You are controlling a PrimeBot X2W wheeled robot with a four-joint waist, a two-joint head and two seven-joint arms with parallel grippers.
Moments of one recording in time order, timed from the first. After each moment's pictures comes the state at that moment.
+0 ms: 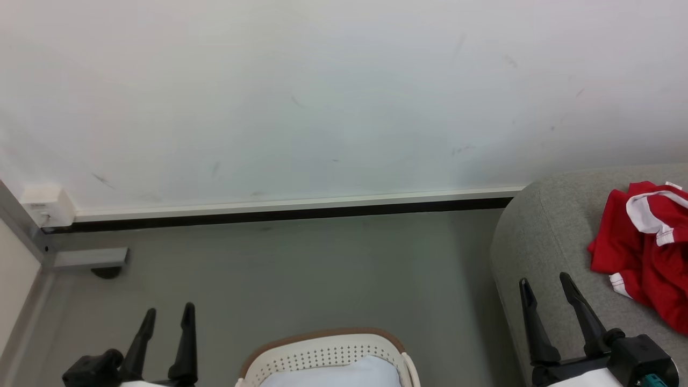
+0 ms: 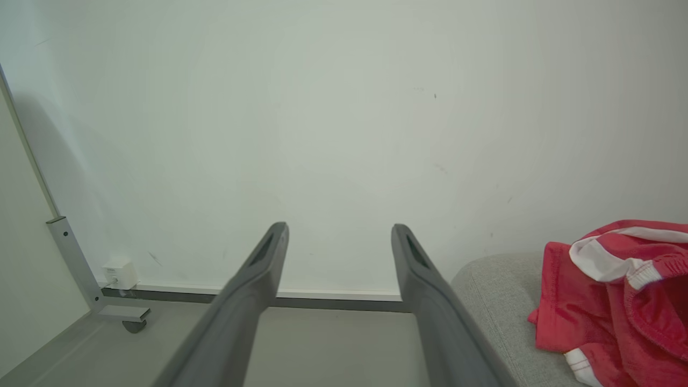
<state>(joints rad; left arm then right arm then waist) -0.04 0.12 0.02 0.28 -0.33 -0.13 -0.26 -0.07 -0.05 0.12 0.19 0.25 0.13 -0.26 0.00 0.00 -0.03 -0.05</state>
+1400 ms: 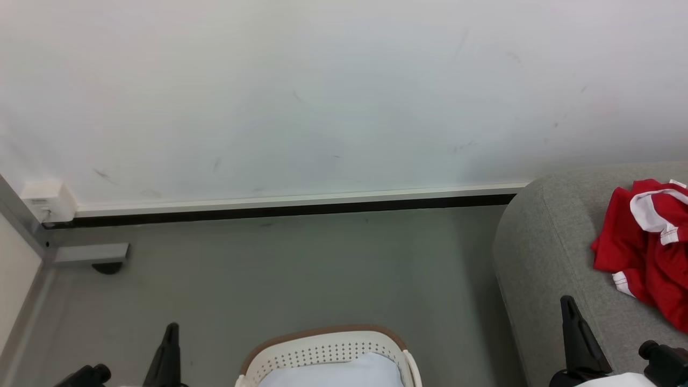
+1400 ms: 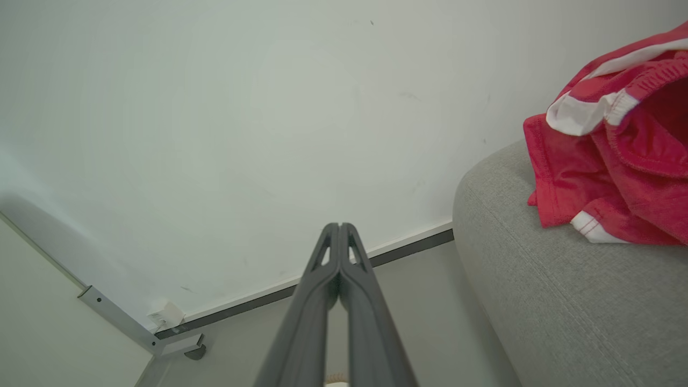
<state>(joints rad) -0.03 0.10 0.02 0.30 -0.67 -0.13 -0.16 -0.04 -0.06 0.09 0.23 0.63 0.13 -0.18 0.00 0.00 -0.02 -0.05</state>
